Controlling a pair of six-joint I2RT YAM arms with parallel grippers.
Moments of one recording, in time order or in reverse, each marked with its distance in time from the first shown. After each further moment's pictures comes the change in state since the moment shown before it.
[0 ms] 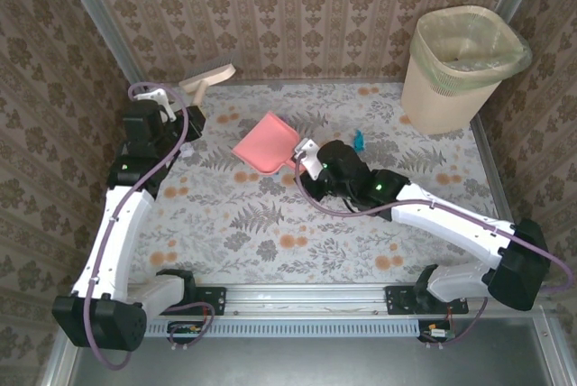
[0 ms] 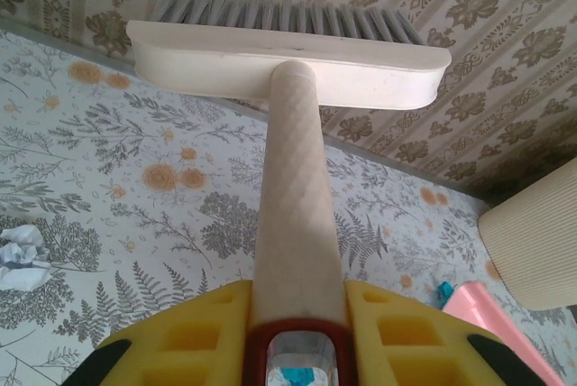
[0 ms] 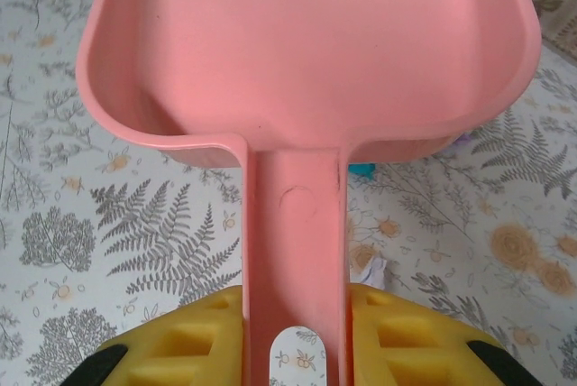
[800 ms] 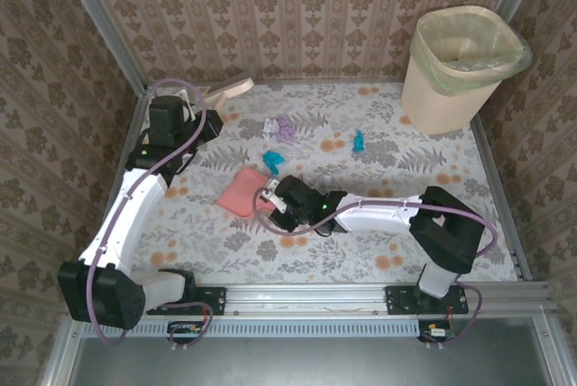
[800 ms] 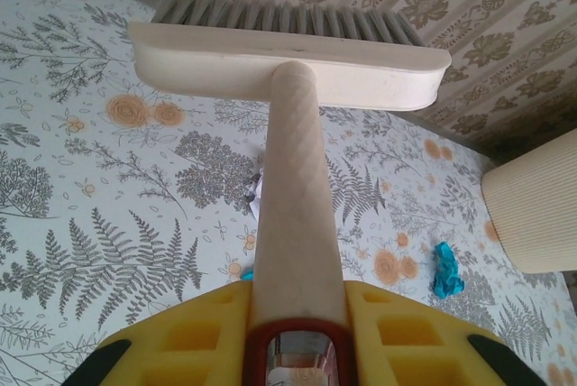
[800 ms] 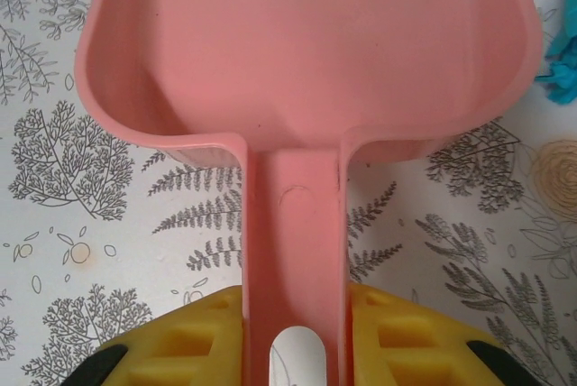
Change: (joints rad) left arm -0.085 0.128 0.002 -0.001 -0.018 -0.076; right arm 0.144 0.397 -0.070 0.242 -0.052 0.108
